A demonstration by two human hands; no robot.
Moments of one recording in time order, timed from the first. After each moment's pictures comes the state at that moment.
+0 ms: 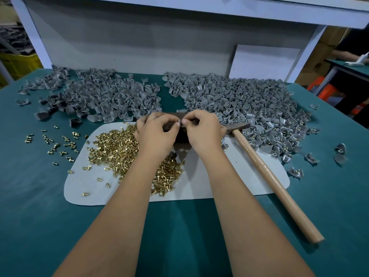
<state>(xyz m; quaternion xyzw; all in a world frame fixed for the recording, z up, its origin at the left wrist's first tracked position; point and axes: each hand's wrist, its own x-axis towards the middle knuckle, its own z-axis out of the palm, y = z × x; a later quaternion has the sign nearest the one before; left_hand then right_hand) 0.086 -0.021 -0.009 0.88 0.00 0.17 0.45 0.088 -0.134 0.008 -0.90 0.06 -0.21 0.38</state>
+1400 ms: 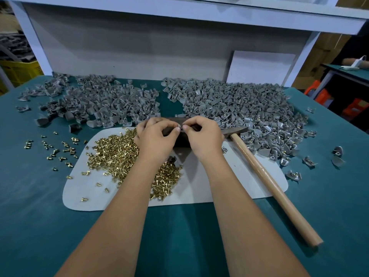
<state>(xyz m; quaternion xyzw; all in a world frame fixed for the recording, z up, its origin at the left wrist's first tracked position) 0.088 -0.022 -0.009 0.88 0.00 0.16 0.45 0.080 -0.139 0.009 -0.87 0.07 -0.19 0.45</state>
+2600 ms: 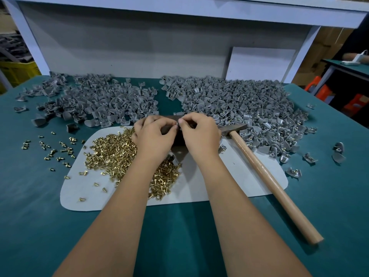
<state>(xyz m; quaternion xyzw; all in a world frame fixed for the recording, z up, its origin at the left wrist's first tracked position) 0.087 -0.024 -0.009 0.88 0.00 0.17 0.44 0.081 -0.135 0.009 -0.88 0.04 -0.23 0.42</state>
